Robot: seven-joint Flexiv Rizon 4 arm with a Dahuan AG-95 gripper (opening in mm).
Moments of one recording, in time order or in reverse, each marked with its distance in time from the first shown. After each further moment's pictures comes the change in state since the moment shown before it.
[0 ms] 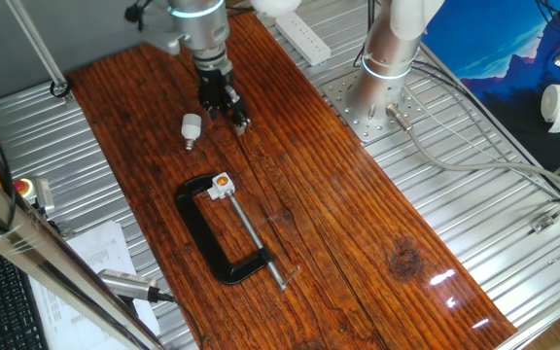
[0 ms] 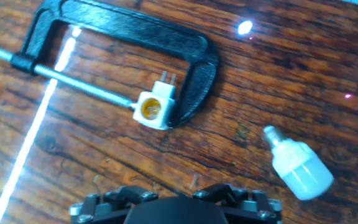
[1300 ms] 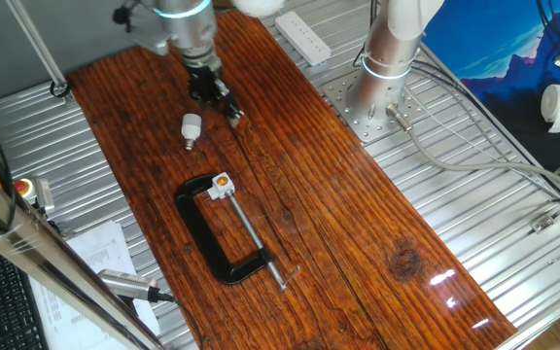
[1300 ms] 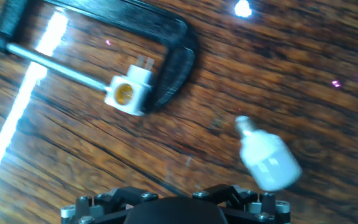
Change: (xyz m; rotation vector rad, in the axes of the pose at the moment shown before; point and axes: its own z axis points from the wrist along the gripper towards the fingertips) arm -0.003 -0.046 -0.012 0.012 0.160 -0.082
